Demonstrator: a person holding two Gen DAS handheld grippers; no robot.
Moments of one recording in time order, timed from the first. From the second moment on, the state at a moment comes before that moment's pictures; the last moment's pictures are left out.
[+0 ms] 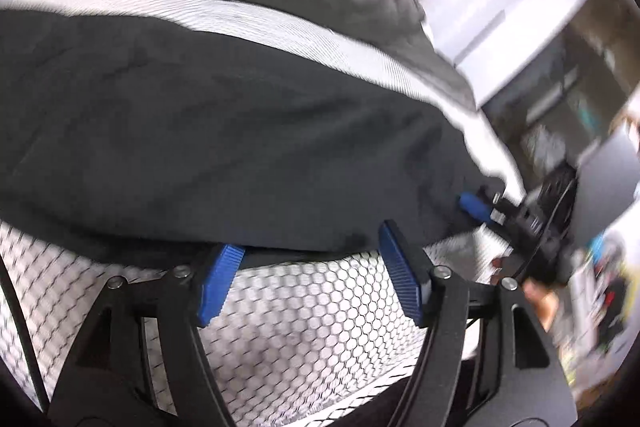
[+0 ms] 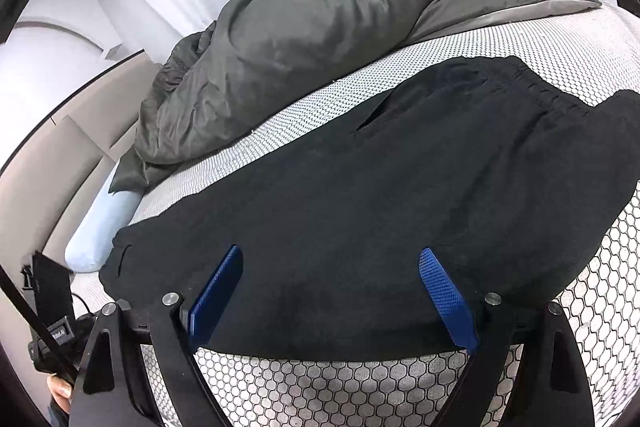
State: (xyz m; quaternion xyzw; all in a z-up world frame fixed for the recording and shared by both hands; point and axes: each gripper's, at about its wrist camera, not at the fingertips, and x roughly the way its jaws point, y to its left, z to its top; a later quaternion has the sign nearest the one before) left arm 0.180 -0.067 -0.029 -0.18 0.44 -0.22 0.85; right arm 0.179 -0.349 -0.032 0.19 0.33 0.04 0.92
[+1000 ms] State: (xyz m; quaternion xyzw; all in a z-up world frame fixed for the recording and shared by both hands) left arm 0.180 -0.145 -0.038 -0.14 0.49 -0.36 0.78; right arm 0.176 -0.376 -0.036 0.23 0.33 0.04 0.92
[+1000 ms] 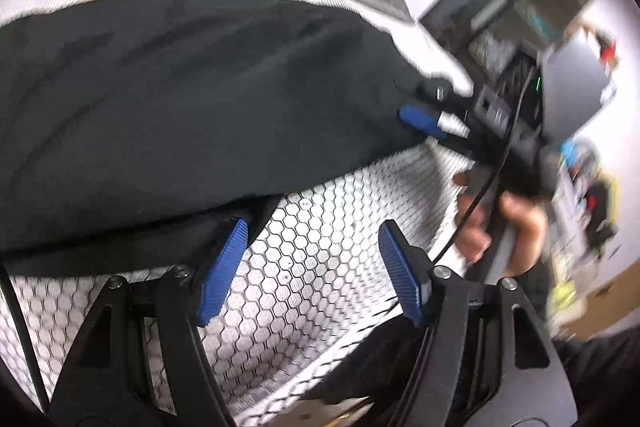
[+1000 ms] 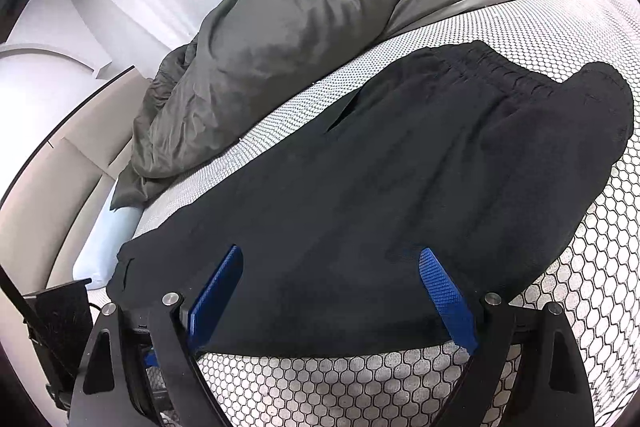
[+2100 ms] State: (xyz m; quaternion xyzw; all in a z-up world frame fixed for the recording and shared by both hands) left arm 0.152 -0.106 -0.036 -0.18 0.46 -0.36 0.79; right arm 0.169 -0.375 -0.039 0.22 0.34 0.03 0.91
